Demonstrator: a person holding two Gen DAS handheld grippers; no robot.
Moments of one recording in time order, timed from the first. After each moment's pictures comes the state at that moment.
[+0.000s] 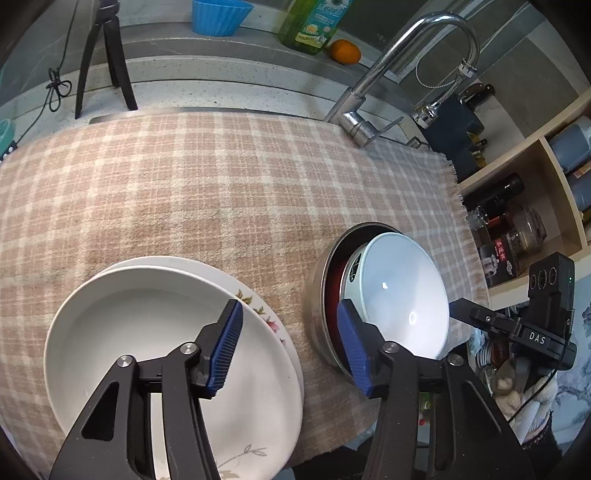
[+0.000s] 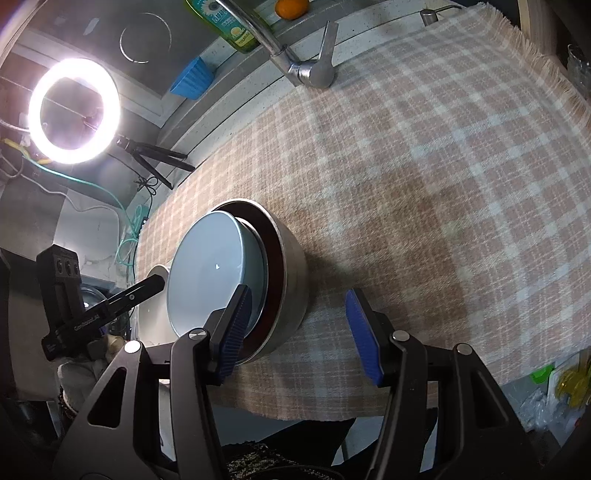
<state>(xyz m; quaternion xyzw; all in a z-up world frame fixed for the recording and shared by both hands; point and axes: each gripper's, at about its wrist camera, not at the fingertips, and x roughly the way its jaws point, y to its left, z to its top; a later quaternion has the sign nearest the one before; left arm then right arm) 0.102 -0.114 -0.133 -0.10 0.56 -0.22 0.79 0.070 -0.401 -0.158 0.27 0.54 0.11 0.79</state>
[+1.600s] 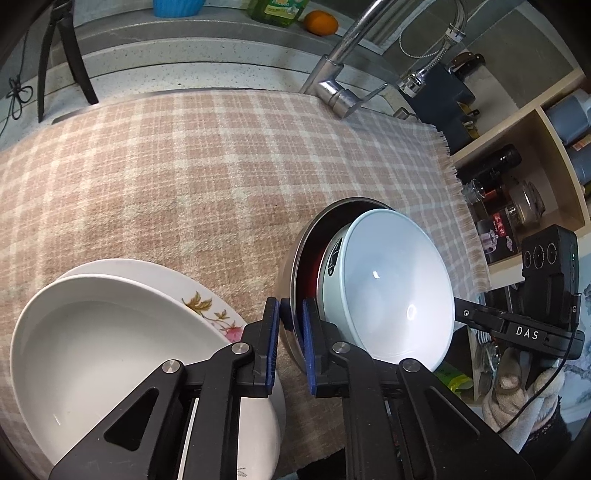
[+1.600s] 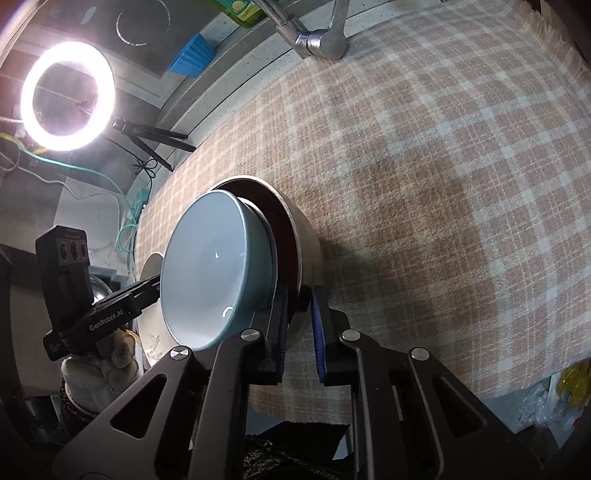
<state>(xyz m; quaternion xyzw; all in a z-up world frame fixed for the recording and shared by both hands) 0.109 -0.143 -0.151 -0.07 0.58 -0.26 0.77 0.081 -0.383 -0.175 0.26 0.57 0.13 0.77</state>
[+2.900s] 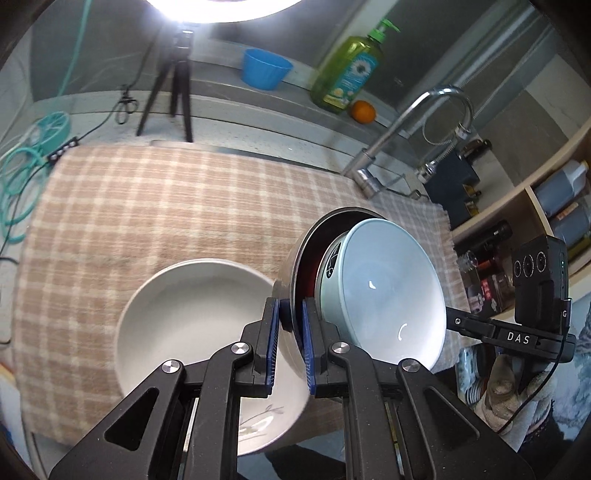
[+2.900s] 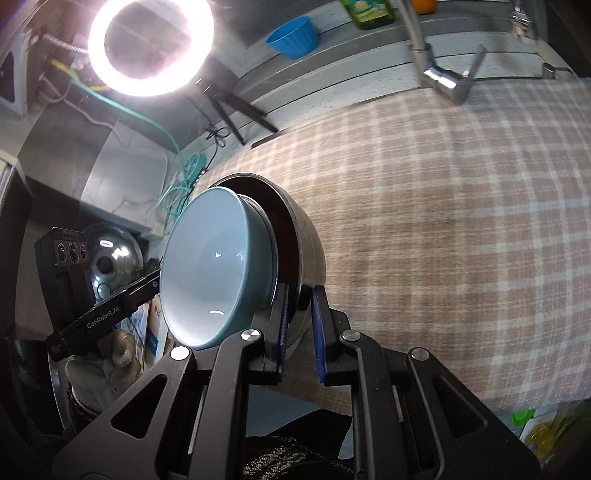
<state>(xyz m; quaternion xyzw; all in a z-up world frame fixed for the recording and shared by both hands) 0.063 -0.050 -0.082 -0.16 0.50 -0.17 0.83 0.101 -0.300 -0.106 0.18 0.56 0.24 0.77</state>
